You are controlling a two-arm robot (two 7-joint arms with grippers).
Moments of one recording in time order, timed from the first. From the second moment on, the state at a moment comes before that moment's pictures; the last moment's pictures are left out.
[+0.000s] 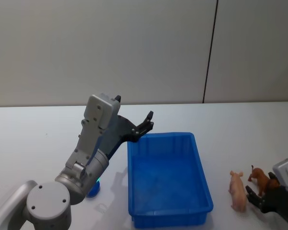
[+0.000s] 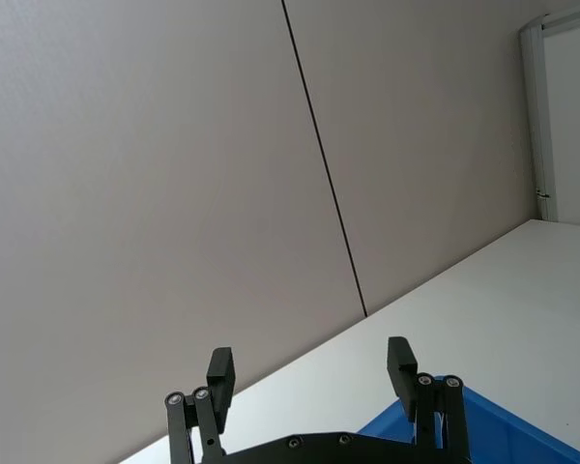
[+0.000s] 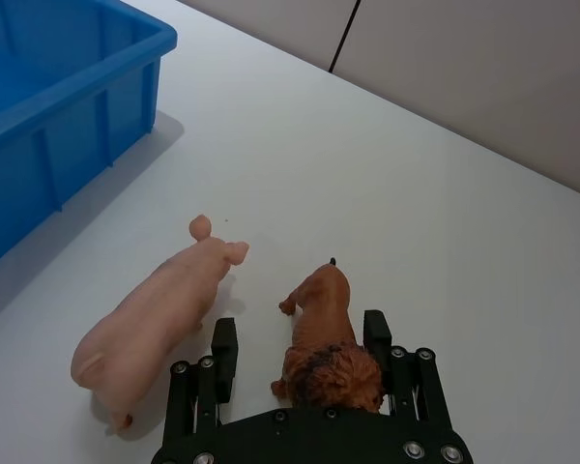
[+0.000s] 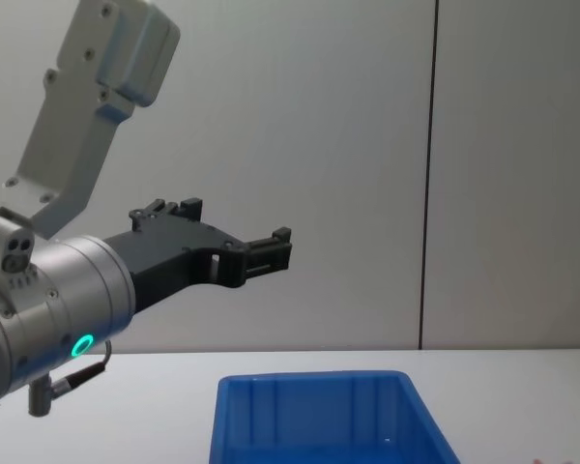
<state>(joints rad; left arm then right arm) -0.24 0.38 0.45 -1.63 -0.20 0.01 -0.01 -0.02 0.38 -0.22 -1.50 0.00 0.15 0.16</state>
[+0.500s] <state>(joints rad) -0.24 0.38 0.45 -1.63 -0.20 0.01 -0.01 -0.01 0.37 -0.23 -1.48 -0.01 0.15 0.16</state>
